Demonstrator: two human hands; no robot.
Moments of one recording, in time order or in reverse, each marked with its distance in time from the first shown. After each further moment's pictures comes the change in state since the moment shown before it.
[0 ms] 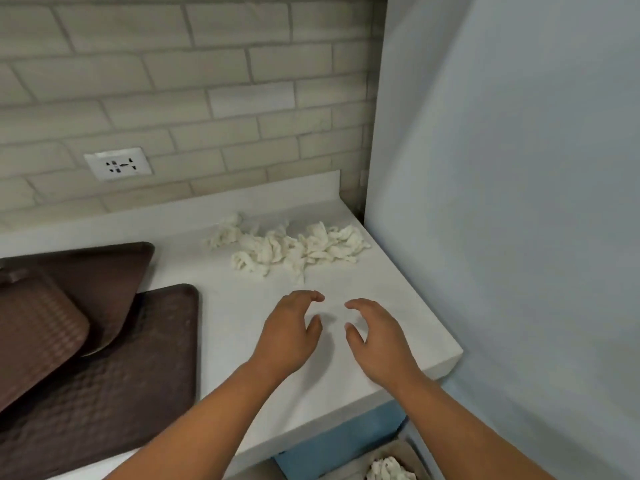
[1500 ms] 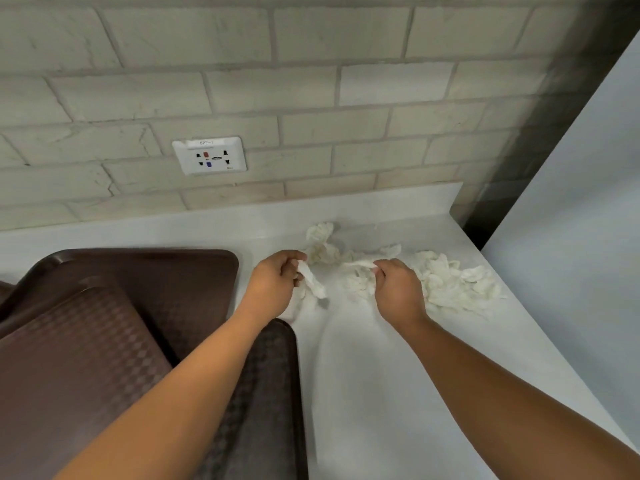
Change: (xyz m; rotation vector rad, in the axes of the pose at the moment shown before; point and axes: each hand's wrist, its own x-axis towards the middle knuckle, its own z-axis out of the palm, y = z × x) left_hand 0.140 -0.229 -0.148 -0.479 0.165 -0.434; right_hand 0.256 -0.081 0.167 -0.262 0.048 0.044
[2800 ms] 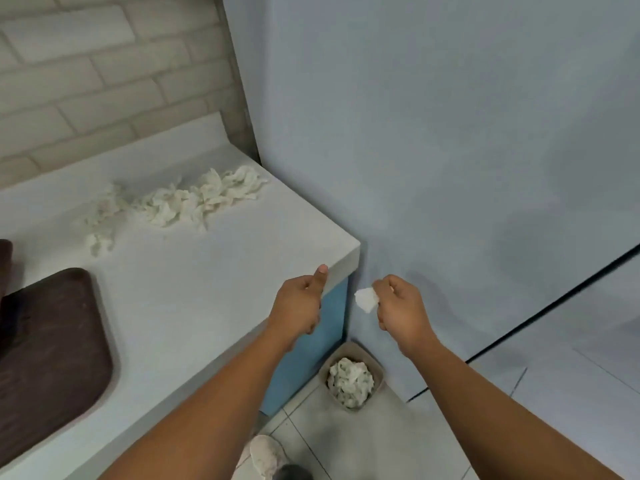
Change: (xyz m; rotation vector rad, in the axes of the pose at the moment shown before) left_hand -0.359 0.084 0.301 0.000 -0.584 -0.147; right_hand -0.405 0.222 -0.213 0.826 0.288 0.709
